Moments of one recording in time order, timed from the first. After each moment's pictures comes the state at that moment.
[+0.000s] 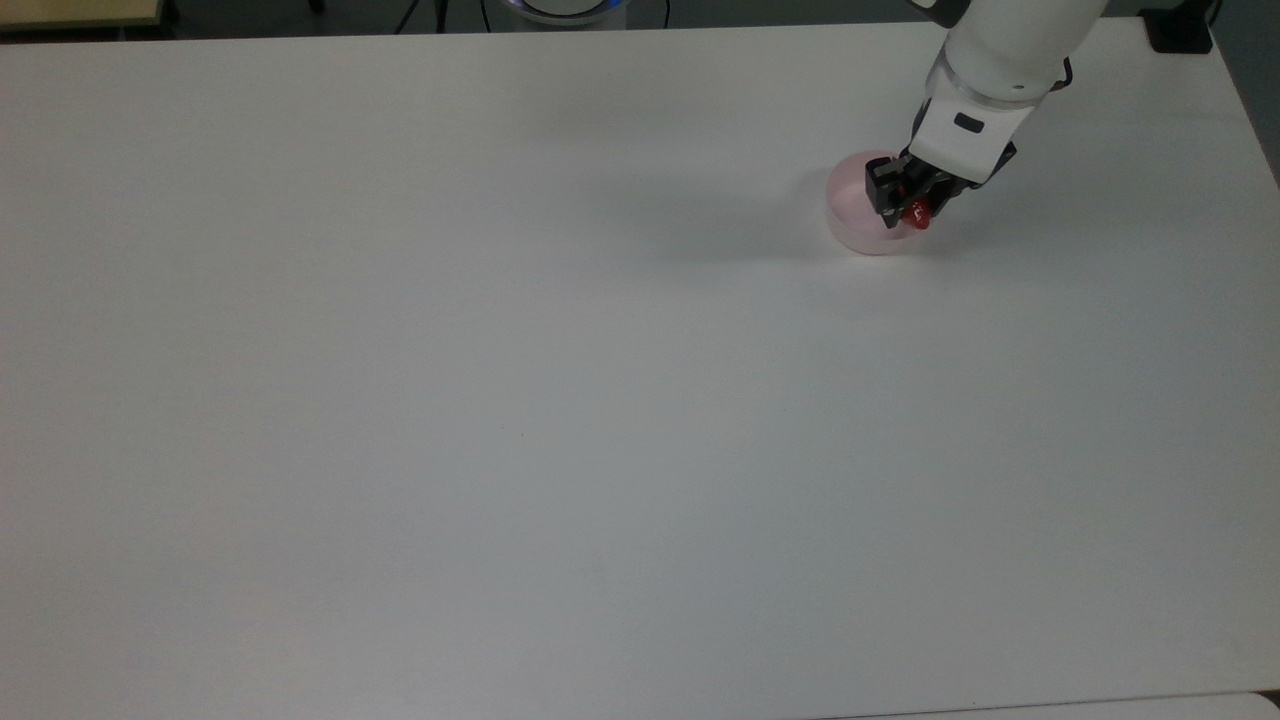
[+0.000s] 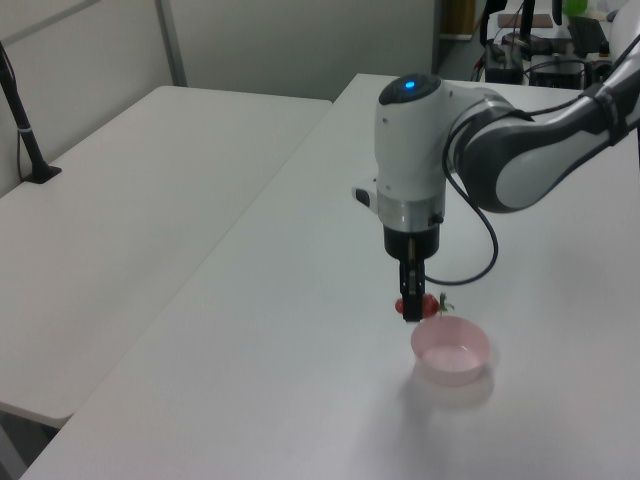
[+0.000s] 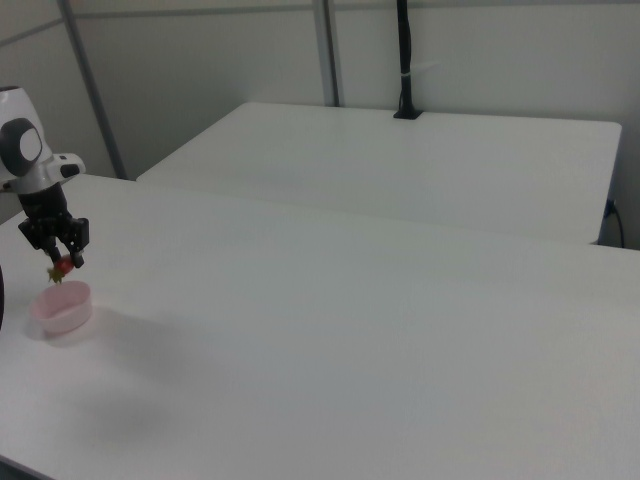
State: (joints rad) arm 0.68 0.42 -0.06 -1.59 0.01 1.98 0.29
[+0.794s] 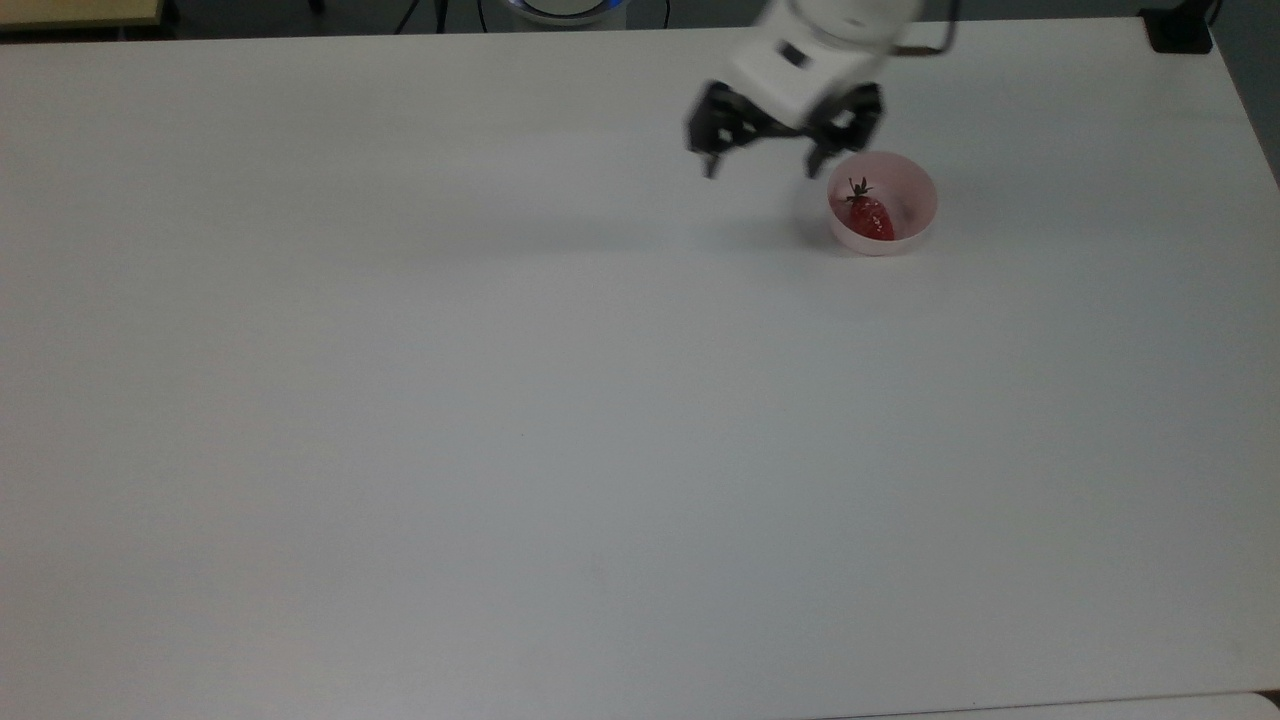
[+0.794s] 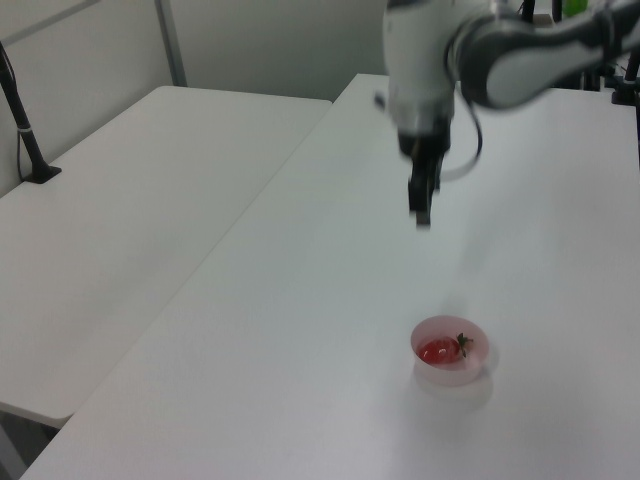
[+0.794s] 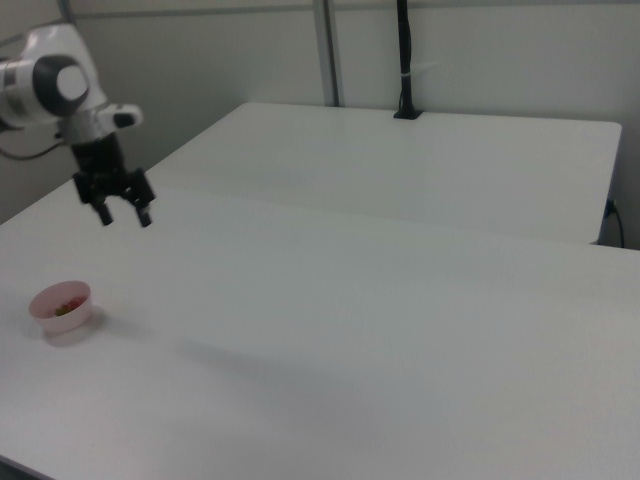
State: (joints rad) arm 0.44 0.23 -0.05 -1.59 -0.10 1.73 0.30
